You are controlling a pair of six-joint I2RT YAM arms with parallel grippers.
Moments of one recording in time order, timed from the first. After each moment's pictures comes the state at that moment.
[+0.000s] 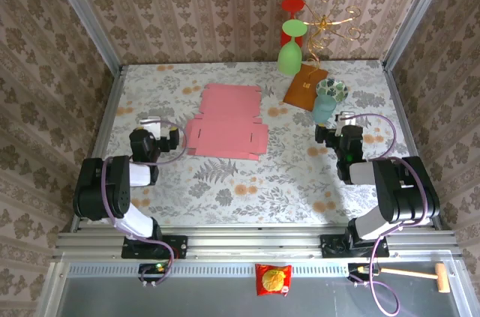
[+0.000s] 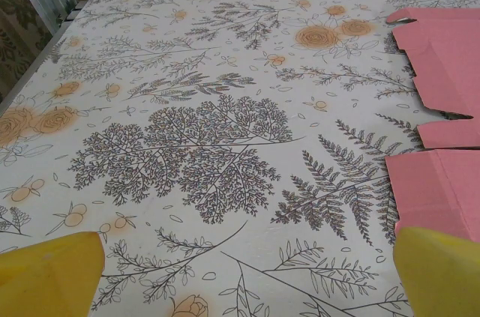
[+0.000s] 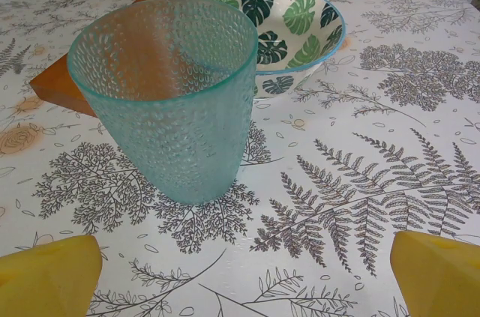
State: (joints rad) left arm 0.01 1.57 0.38 0.82 0.06 0.09; right arm 0.02 1.53 0.39 0.75 0.13 0.06
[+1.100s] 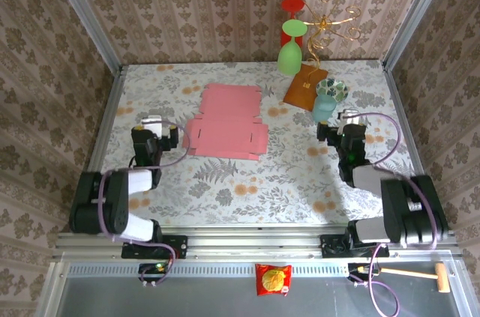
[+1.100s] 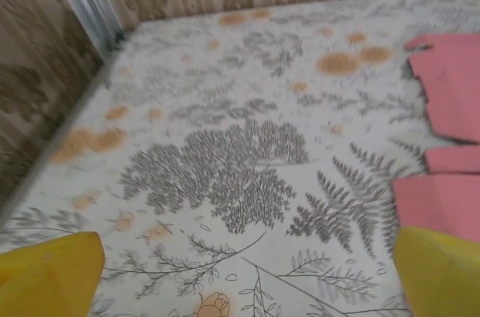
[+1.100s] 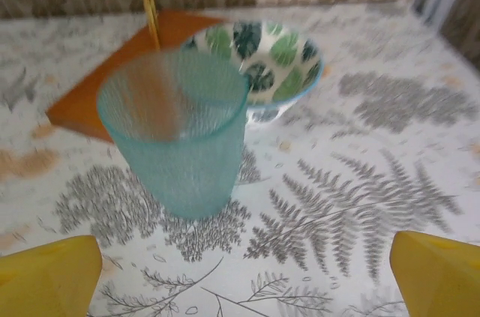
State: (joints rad) left arm -0.11 1.35 0.36 0.69 -0.17 0.10; right arm 0.07 1.27 0.41 0.53 0.22 0.07
